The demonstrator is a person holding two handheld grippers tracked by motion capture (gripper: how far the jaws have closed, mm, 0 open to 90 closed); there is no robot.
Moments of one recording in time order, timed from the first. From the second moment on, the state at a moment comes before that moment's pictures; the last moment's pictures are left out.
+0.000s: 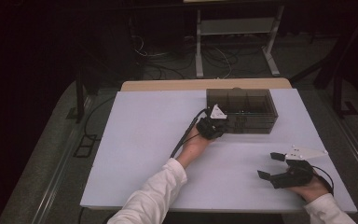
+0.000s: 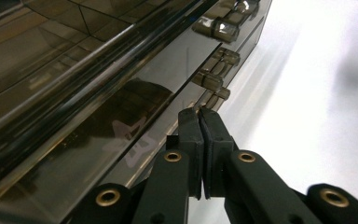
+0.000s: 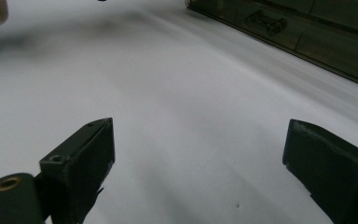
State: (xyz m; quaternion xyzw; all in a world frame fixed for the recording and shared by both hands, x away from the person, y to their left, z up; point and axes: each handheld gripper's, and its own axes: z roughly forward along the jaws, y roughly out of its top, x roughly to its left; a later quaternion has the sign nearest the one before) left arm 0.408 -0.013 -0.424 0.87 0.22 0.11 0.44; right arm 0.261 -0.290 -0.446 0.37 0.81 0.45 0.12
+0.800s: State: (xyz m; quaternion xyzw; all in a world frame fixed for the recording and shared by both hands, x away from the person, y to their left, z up) left arm 0.371 0.037 -0.409 0.87 0.22 0.08 0.44; right arm 0.262 -0.288 -0.444 0.36 0.81 0.45 0.13
